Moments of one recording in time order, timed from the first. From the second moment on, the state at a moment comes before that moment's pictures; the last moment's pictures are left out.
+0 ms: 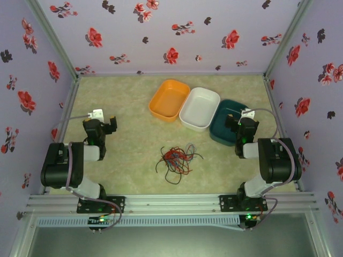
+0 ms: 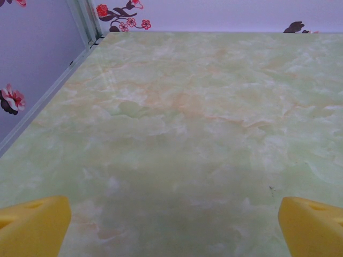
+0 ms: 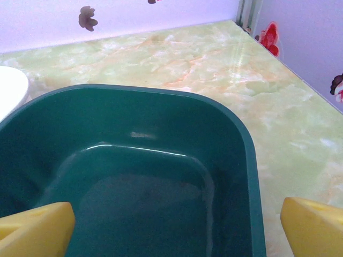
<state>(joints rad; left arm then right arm) -0.02 1.53 0.38 0.79 -0.18 0.00 0.02 1.57 0.39 0.79 0.21 0.11</state>
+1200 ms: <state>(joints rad) -0.29 1.01 0.63 0.13 -0.18 -0.30 0.28 1.18 0.70 -0.09 0.42 0.29</state>
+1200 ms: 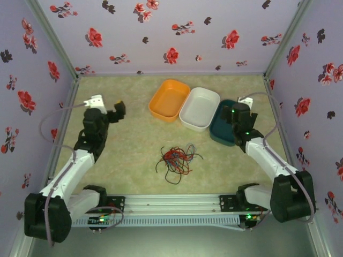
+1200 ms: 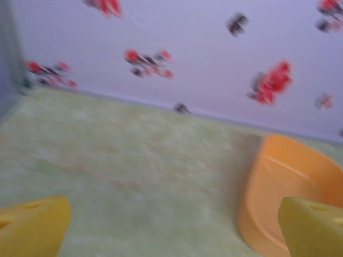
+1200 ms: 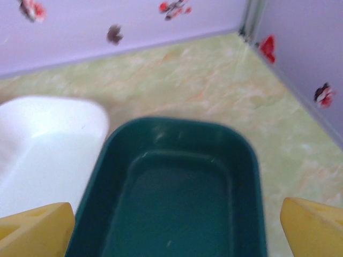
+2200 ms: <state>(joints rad) -0.94 1.24 0.50 -0.07 -0.05 -0.53 0.86 1.51 1.03 -0.65 0.04 0.69</state>
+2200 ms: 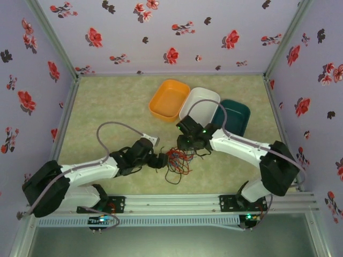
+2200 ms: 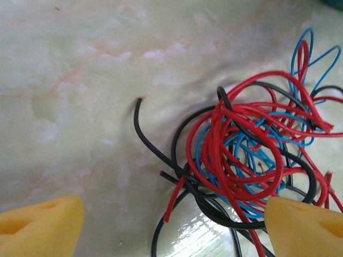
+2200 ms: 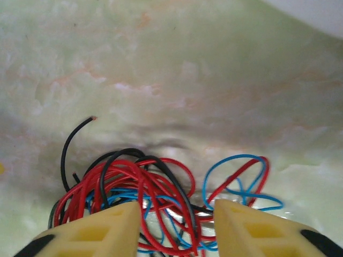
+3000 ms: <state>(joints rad) -0.84 1.36 0.49 0.15 0.10 -0.57 0.87 1.64 1.10 -0.65 -0.08 0.69</state>
